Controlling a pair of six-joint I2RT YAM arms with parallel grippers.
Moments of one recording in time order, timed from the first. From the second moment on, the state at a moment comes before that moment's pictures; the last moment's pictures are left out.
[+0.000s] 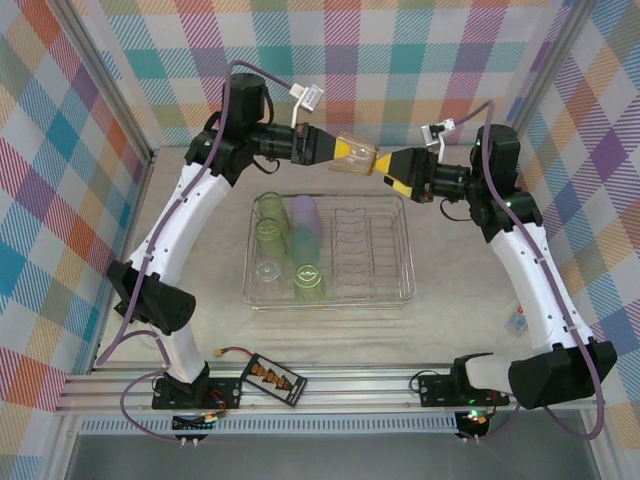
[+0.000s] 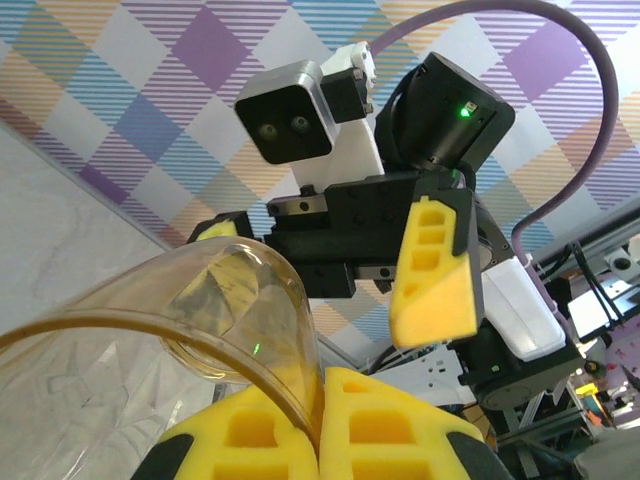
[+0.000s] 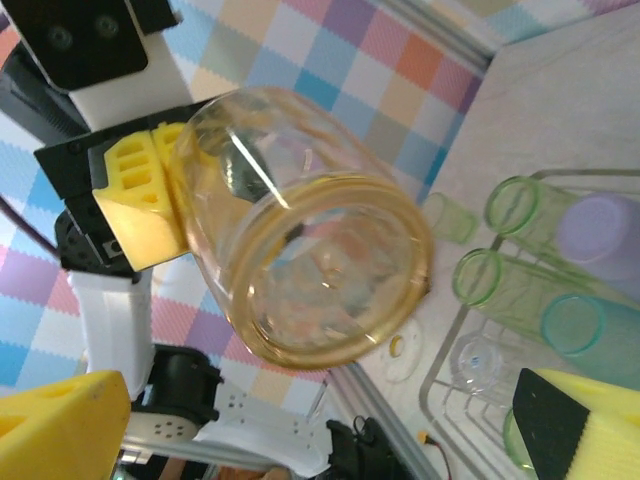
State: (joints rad) left arm -0.47 1.79 2.09 -0.59 1.14 -0.50; right arm 0.21 1.27 1.39 -0.39 -1.06 0.79
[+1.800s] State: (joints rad) left arm -0.53 1.74 2.02 -0.55 1.12 -0.40; right arm 0.26 1.31 1.35 -0.14 -1.06 0.86
